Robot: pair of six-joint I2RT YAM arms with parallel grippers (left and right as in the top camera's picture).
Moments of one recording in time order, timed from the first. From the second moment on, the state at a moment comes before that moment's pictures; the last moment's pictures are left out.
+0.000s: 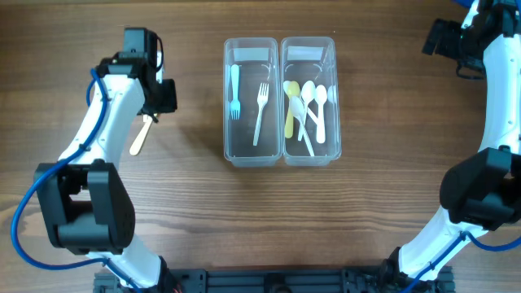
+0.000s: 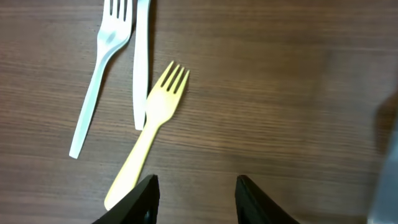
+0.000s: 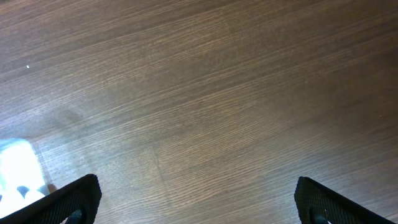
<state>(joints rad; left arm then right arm) -0.02 1.84 1.41 -0.87 -0.11 -0.10 -0.25 1.99 1.99 -1.11 0.07 0.11</state>
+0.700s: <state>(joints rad) 0.09 1.89 1.21 -0.61 -0.06 -0.02 -0.25 1.99 1.99 -1.11 0.07 0.11</state>
